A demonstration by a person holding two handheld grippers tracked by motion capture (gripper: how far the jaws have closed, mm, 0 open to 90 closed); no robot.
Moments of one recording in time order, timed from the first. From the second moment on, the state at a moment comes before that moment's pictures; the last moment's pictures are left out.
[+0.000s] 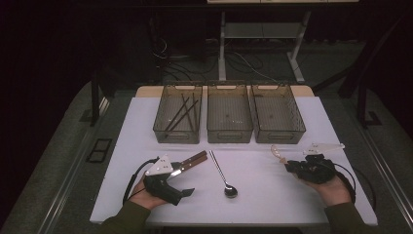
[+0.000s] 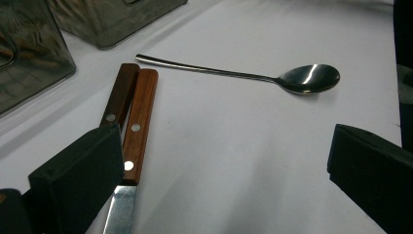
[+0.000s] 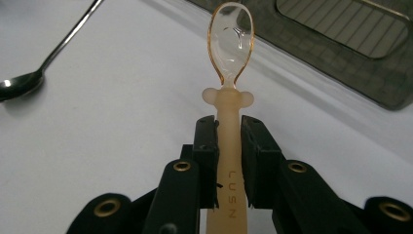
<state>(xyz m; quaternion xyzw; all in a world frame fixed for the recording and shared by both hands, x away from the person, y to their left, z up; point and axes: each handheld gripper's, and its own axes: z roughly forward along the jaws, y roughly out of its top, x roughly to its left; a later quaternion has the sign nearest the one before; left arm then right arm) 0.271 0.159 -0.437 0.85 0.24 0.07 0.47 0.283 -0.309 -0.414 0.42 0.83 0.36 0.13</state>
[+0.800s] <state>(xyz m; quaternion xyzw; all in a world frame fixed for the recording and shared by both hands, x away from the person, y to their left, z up) 0.272 0.156 -0.439 0.84 0.24 0.07 0.47 0.296 -0.292 -0.396 0.38 0.82 0.40 0.12</state>
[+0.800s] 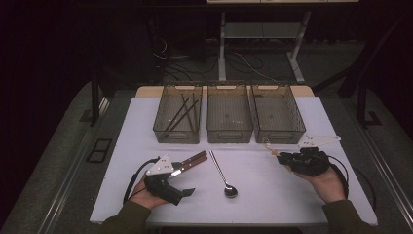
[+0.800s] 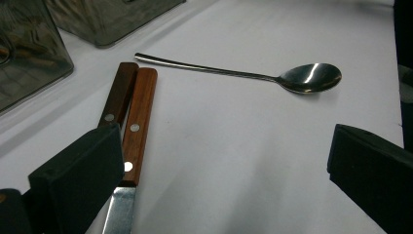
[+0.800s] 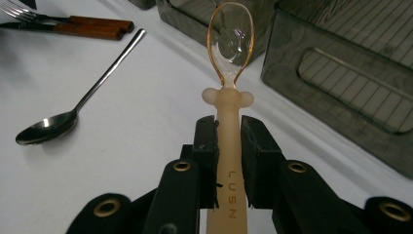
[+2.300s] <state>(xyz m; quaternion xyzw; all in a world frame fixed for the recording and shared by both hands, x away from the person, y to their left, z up) 0.272 0.156 -0.439 0.84 0.24 0.07 0.48 0.366 -0.241 -0.371 0.36 0.79 0.47 0.14</state>
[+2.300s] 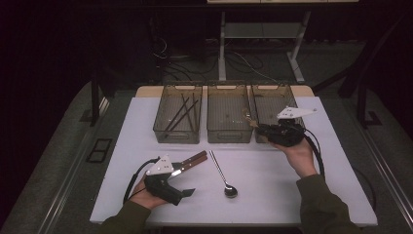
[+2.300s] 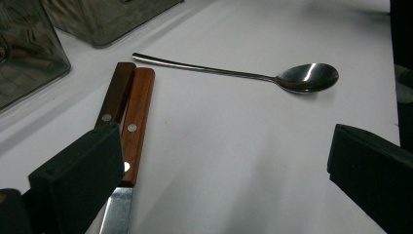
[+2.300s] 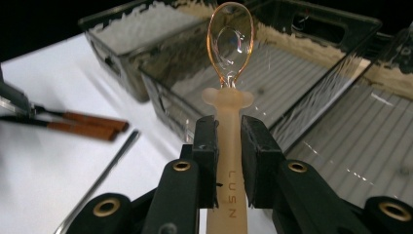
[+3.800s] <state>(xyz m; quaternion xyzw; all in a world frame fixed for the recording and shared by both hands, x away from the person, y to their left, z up) 0.272 0.157 -0.438 0.84 0.24 0.06 0.48 0.434 -0.188 -0.384 0.40 0.80 0.44 0.10</state>
